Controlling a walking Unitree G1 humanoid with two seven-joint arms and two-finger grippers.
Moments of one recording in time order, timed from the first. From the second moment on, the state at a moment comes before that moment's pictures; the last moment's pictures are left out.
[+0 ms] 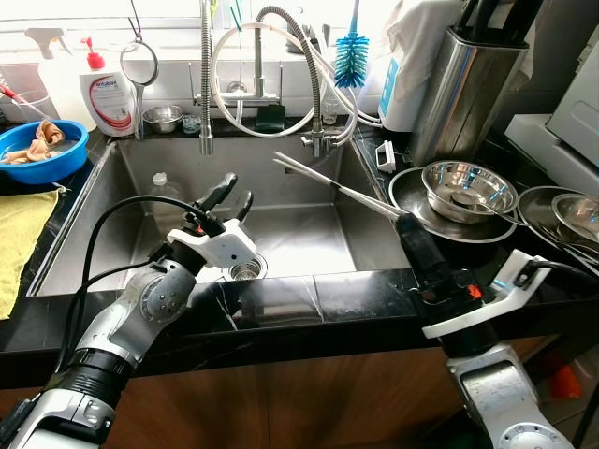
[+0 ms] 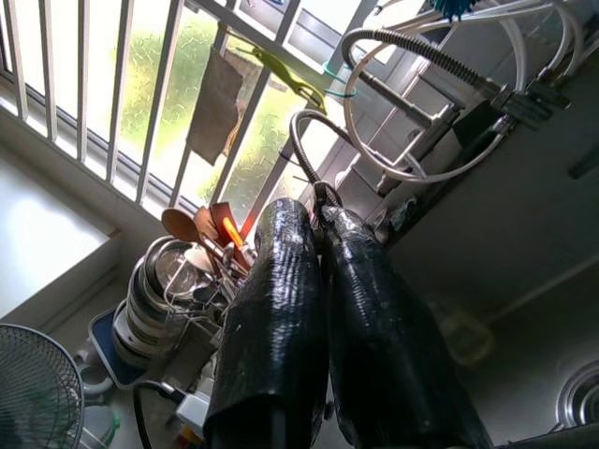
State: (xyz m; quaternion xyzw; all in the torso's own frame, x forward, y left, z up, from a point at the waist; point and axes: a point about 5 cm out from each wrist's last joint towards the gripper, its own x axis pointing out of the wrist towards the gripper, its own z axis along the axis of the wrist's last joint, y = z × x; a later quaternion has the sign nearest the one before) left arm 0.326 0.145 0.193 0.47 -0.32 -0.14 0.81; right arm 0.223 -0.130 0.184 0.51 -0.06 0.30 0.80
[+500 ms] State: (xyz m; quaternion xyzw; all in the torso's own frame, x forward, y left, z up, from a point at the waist) left arm 0.321 0.131 0.199 0.49 -0.37 -0.14 0.78; right arm 0.223 -0.120 0.183 0.51 -0.05 0.30 0.80
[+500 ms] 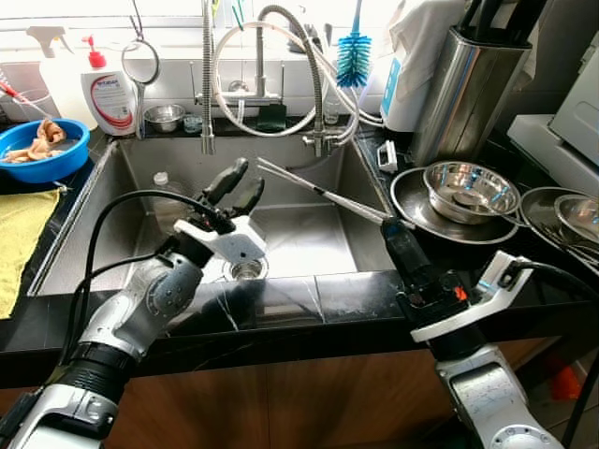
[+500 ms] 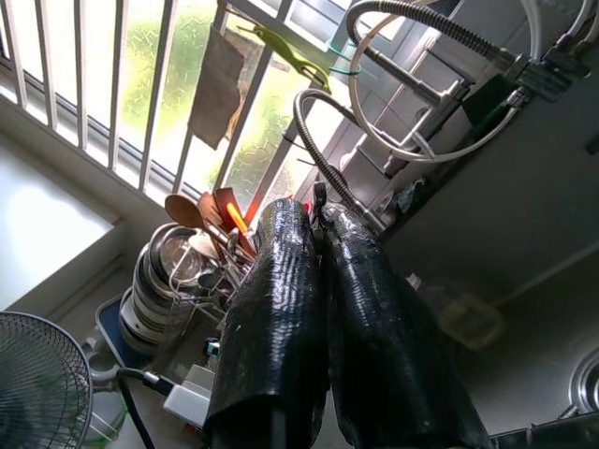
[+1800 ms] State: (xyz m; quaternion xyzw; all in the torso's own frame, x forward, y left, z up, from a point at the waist) left arm 0.320 0.118 0.201 0.52 -0.40 -0.12 0.75; right arm 0.222 -0.103 0.184 0.52 -0.02 0.32 0.79
